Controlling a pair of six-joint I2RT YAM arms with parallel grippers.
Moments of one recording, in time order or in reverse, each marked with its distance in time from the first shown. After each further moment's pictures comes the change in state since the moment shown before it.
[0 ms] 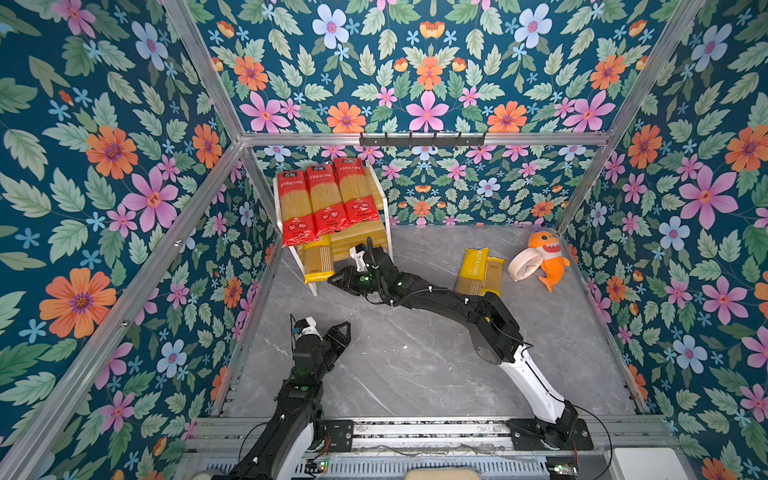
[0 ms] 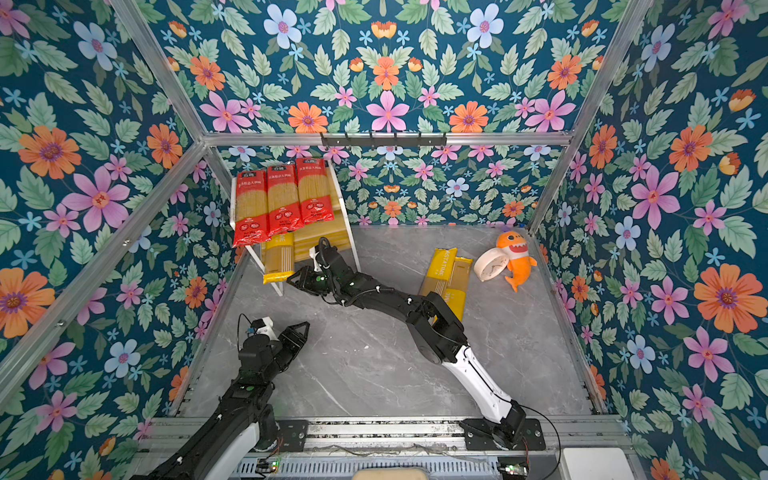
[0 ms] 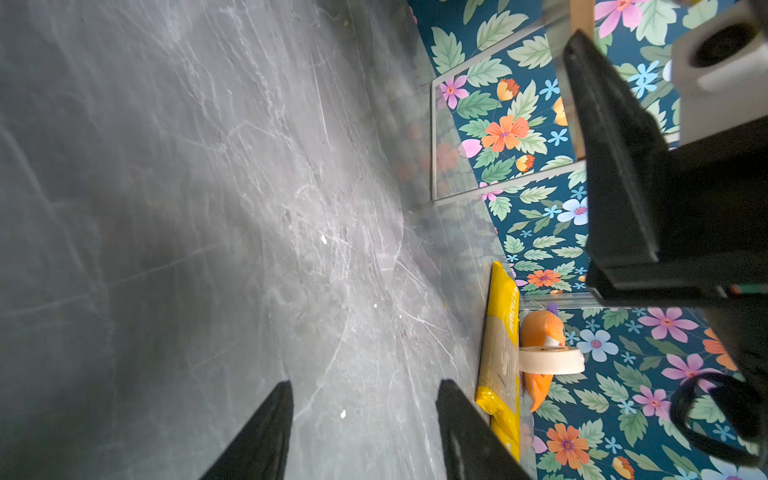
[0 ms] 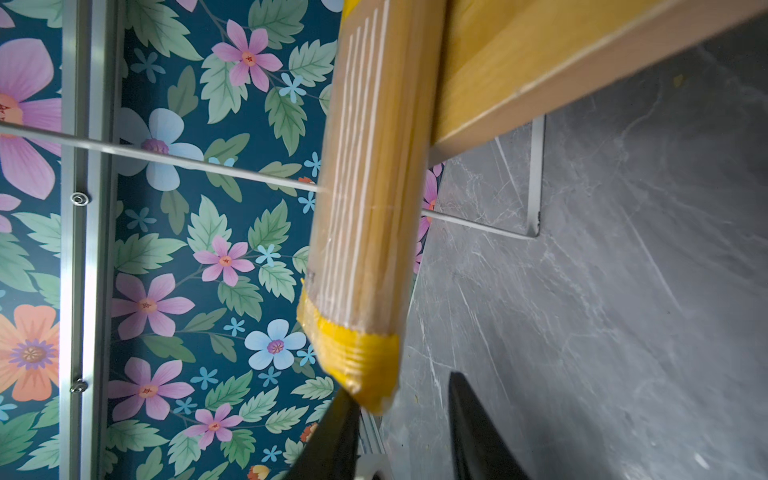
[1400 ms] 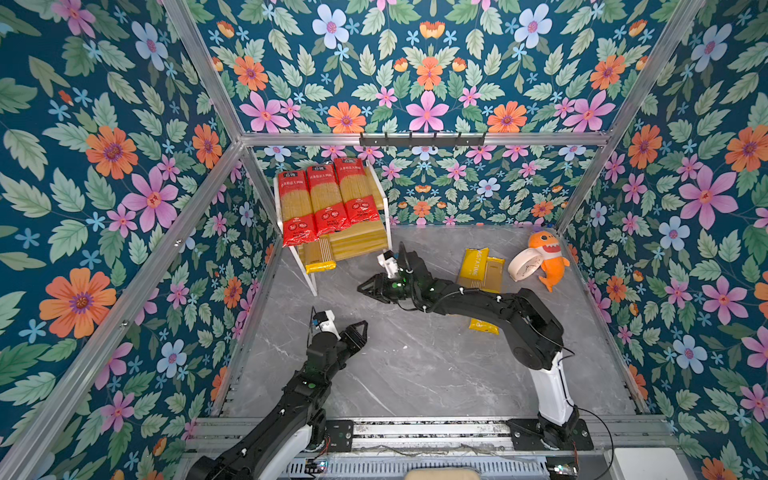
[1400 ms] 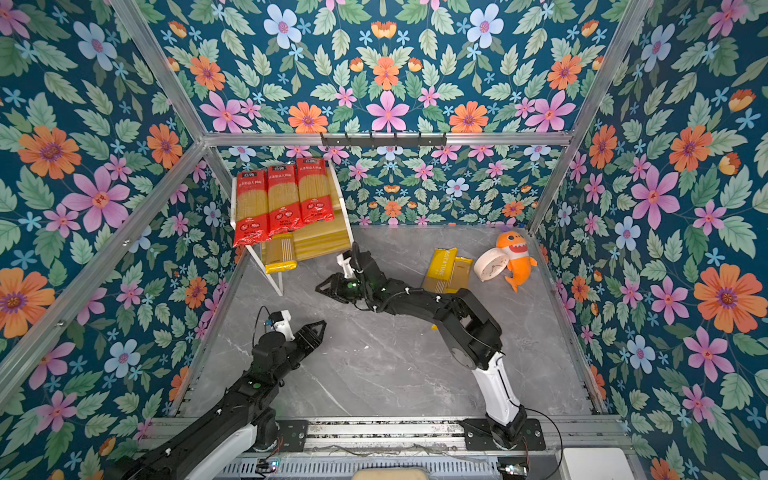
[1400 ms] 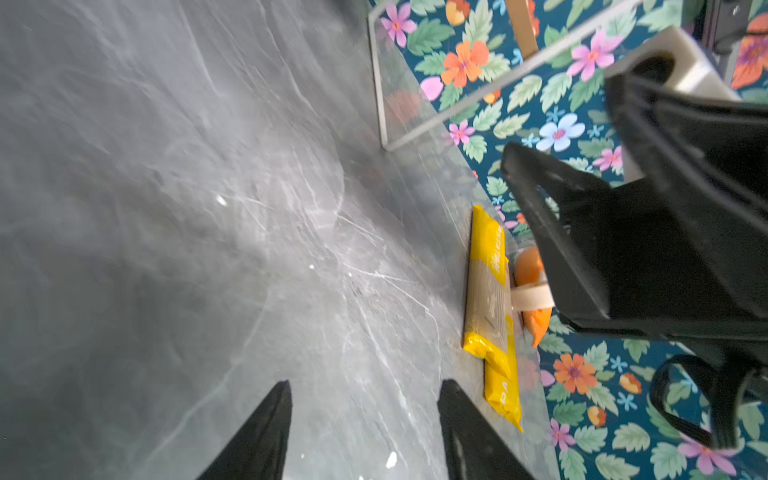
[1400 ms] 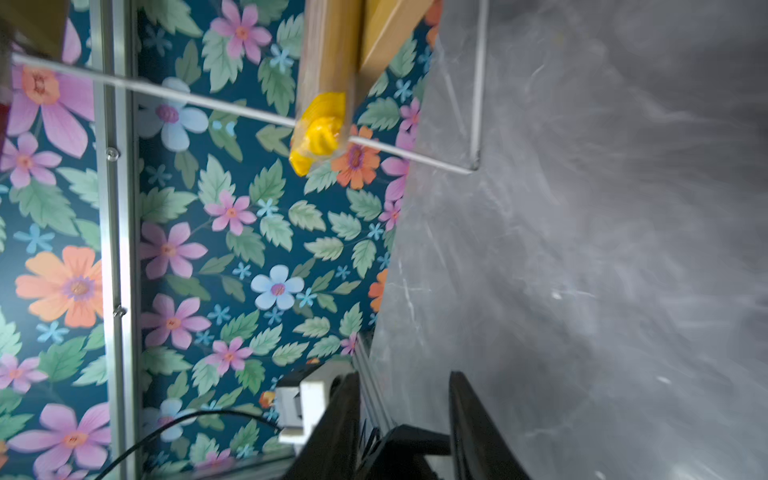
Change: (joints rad) left arm -0.320 0.109 0.072 0.045 -0.166 0.060; right arm -0.109 -0.404 -0.661 0.156 -0.100 -0.039
